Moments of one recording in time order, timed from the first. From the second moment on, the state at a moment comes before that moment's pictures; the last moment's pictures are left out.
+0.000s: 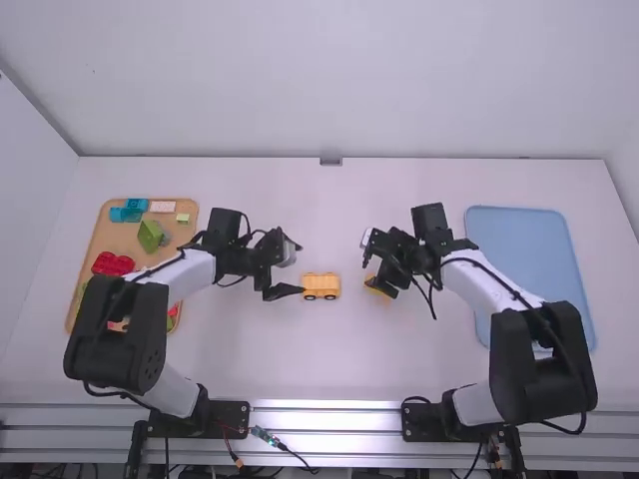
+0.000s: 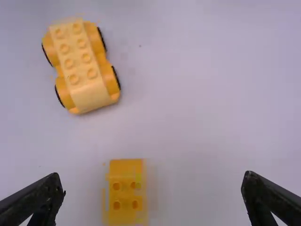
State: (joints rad) left arm -0.10 1.63 0.77 -0.18 1.02 1.07; right arm 0.21 1.56 0.82 -0.37 -0.53 -0.97
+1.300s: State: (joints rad) left arm -0.18 1.91 0.65 0.36 1.02 0.86; right arm 0.09 1.76 0.60 0.08 -0.69 -1.02
